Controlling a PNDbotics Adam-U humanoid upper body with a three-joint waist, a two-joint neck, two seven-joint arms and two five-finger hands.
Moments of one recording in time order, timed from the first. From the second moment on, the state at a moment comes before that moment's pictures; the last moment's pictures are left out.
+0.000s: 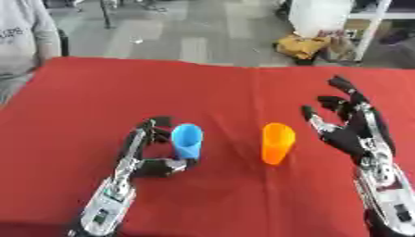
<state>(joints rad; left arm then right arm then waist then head) -0.57 0.10 -0.19 -1.18 -0.18 -0.13 0.07 -0.45 -0.14 -0.03 -1.51 0.08 -0.14 -0.04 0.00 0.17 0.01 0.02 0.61</state>
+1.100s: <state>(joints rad) -0.63 0.09 -0.19 -1.07 -0.20 -0.17 0.05 -0.45 -0.14 -0.02 -1.51 0.08 -0.14 -0.04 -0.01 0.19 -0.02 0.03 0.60</state>
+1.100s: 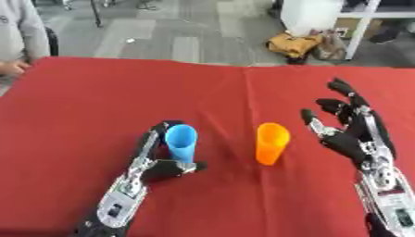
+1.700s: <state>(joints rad) -0.65 0.09 -0.19 -1.05 -0.20 -0.19 0.03 -0.46 -0.14 -0.02 -1.51 0.08 -0.14 -0.04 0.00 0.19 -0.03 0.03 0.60</state>
